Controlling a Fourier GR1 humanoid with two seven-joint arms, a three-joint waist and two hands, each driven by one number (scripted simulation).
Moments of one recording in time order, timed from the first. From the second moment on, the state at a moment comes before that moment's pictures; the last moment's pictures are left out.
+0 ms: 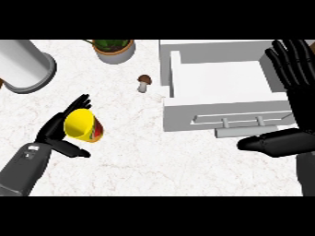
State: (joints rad) left arm -0.59 0.34 0.03 -0.26 -0.11 -0.50 -0.86; right arm -0.31 -0.18 -0.09 -1.86 -0.12 0.16 0.12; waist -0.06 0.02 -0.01
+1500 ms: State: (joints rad) left arm -0.62 0.21 0.05 -0.31 -0.05 -0.40 -1.02; right arm -0.31 -0.21 -0.11 -1.84 -0.13 0.18 0.12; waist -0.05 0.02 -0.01
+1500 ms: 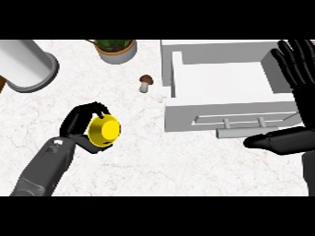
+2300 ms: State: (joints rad) left arm -0.67 0.11 0.21 -0.56 0.12 -0.15 -0.94; right arm -0.26 -0.24 -0.17 -1.85 -0.15 0.20 0.13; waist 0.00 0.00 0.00
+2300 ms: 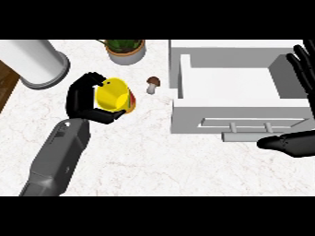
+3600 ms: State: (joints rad) left arm -1.29 0.00 -0.09 -0.52 0.21 0.33 -0.27; right arm -0.30 -0.22 -0.15 -1.81 -0.12 0.19 0.09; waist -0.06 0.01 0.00
